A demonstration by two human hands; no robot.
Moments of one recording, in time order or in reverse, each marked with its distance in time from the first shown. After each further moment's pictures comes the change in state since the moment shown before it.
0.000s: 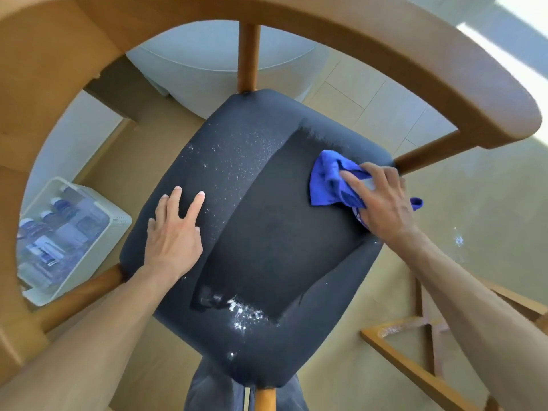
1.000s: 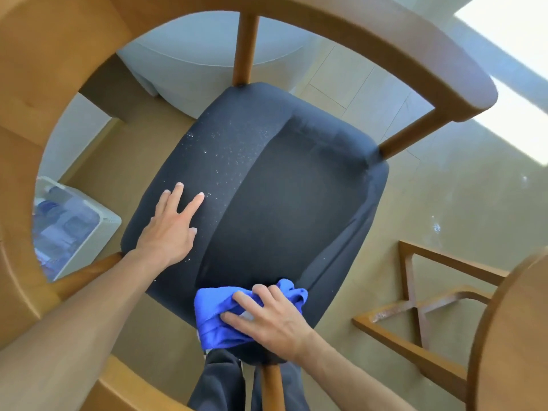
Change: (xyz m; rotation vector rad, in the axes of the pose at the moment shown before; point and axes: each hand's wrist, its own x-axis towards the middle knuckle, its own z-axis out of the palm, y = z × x) left_hand -0.018 -0.023 -0.002 -0.050 -0.148 0.062; right_hand -0.152 -0.226 0.010 0.165 -0.155 -0.446
